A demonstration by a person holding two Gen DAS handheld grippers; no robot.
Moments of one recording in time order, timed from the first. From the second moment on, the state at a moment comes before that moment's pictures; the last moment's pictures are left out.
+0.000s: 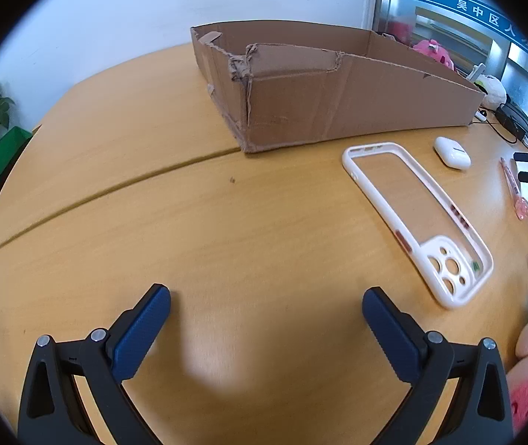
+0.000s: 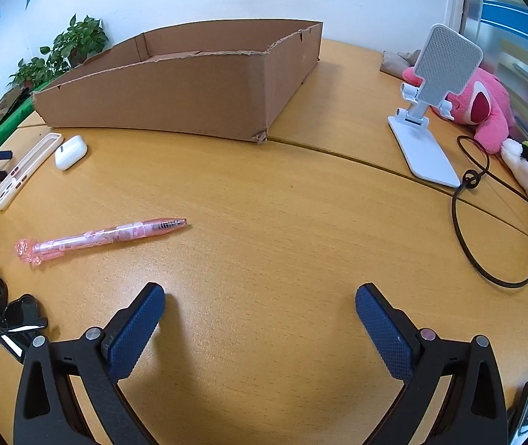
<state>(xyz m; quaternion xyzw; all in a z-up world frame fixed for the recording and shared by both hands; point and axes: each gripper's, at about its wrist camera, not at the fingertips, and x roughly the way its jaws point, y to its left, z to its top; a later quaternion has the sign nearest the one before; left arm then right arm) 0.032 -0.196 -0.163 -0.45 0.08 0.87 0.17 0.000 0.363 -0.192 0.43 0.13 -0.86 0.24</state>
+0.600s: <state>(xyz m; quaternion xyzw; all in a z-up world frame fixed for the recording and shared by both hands) 0.206 -0.170 -0.093 -0.43 -0.06 0.83 0.35 0.000 0.363 -0.193 0.43 0.13 -0.86 0.24</state>
